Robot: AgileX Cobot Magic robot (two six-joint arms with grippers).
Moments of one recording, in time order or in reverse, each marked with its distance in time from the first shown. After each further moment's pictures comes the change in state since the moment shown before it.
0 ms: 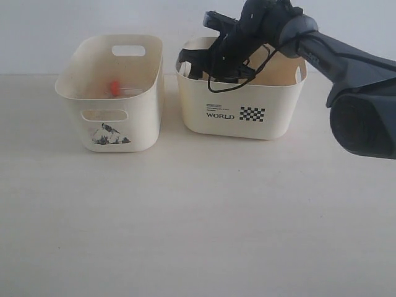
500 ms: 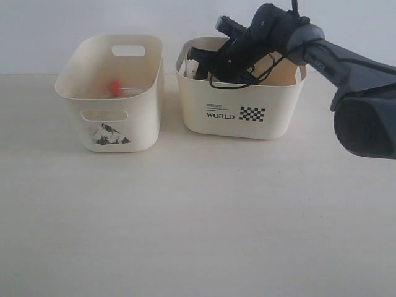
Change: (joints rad) left arm 0.000 0.000 0.000 0.000 0.000 0.000; right arm -0.040 0.040 0.000 0.109 -0.039 0.043
